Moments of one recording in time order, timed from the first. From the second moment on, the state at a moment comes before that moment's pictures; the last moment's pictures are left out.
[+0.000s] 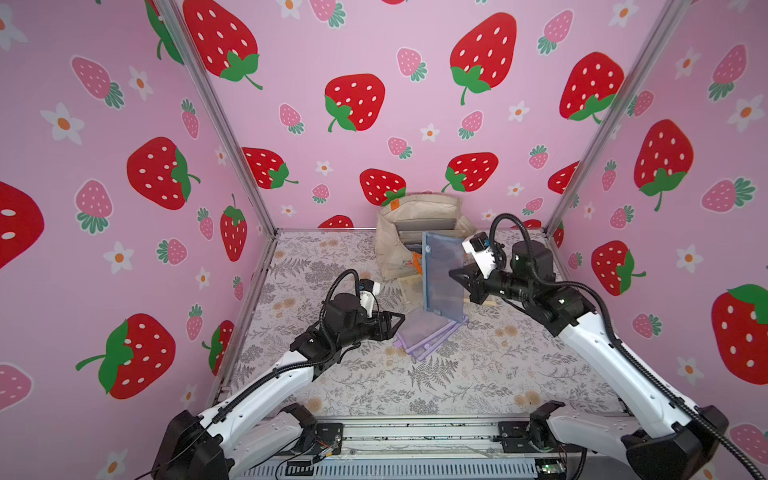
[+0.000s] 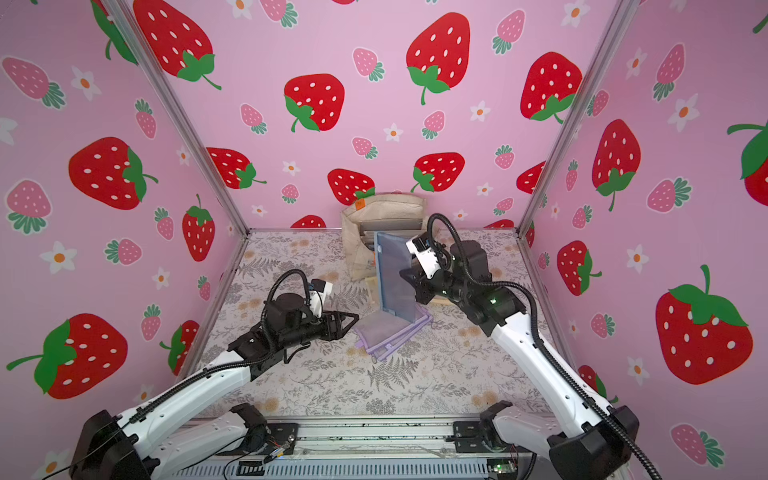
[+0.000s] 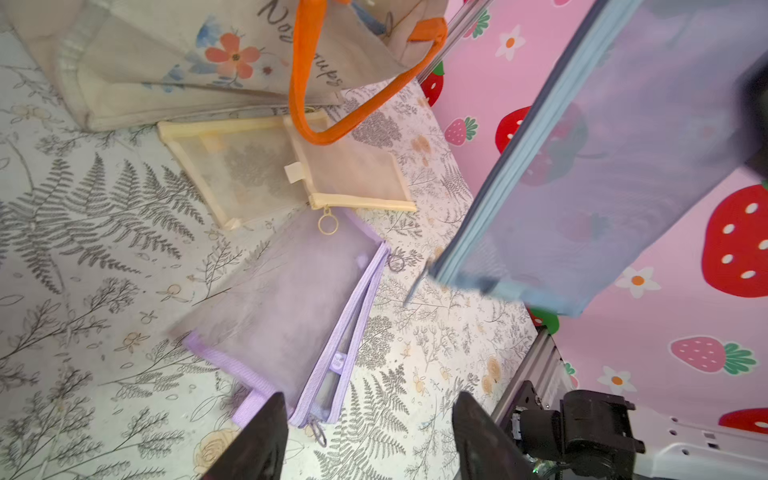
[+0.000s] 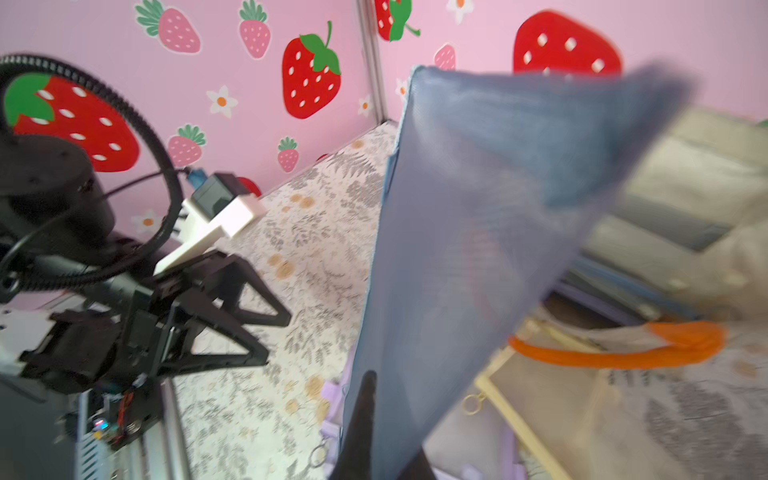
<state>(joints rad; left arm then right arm) -0.58 1.02 0.63 -0.11 0.31 -0.58 0.56 1.21 1.28 -0.47 -0.43 -0.12</state>
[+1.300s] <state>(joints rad) -0.49 1.23 0.58 0.05 0.40 -0.63 0.59 2.07 1.96 -0.44 0.08 -0.92</state>
